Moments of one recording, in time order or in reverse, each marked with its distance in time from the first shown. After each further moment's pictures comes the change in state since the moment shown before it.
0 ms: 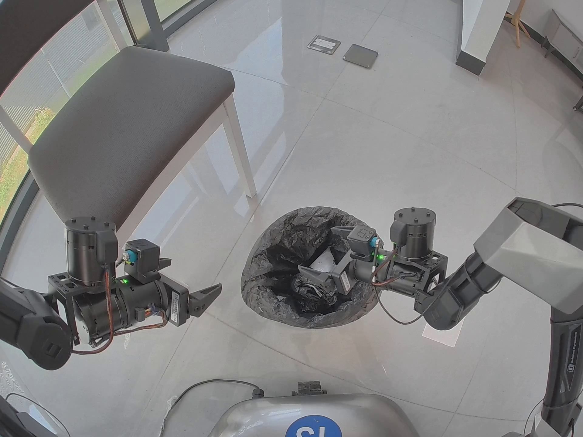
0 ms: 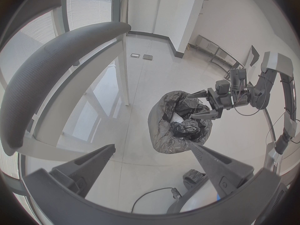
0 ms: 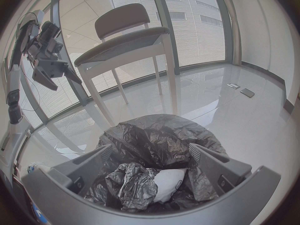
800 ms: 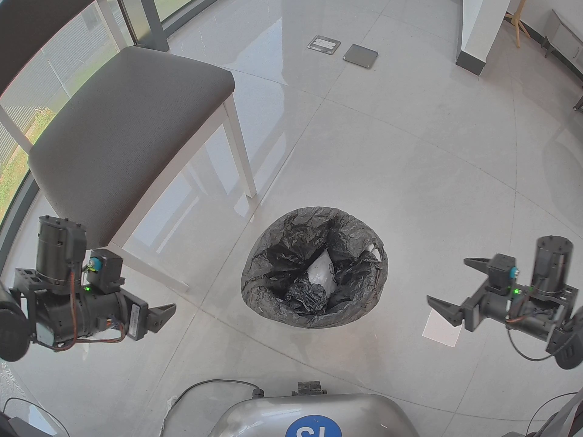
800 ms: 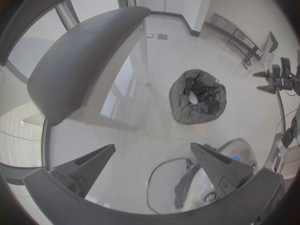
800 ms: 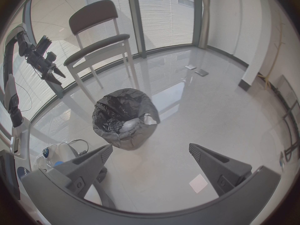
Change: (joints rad) left arm 0.057 -0.191 -0.055 0.448 0.150 0.013; right arm -0.224 -0.650 0.766 0.029 -0.160 0.017
